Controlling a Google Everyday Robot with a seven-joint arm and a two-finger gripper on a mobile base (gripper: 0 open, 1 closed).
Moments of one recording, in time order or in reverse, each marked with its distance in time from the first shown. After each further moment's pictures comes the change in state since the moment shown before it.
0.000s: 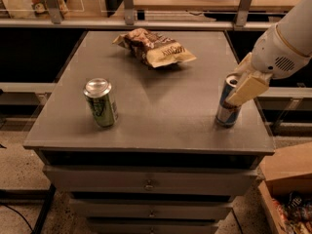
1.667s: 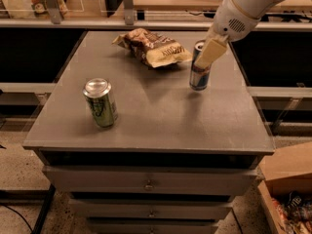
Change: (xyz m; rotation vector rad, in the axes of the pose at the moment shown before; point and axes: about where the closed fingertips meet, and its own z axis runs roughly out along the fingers) arm -0.085 -0.090 0.022 0.048 -0.028 -0.018
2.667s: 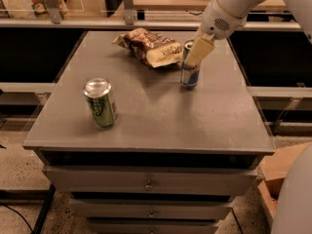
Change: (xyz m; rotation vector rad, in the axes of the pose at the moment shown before) arm -0.022 -0.018 0.029 -0.036 -0.010 -0.013
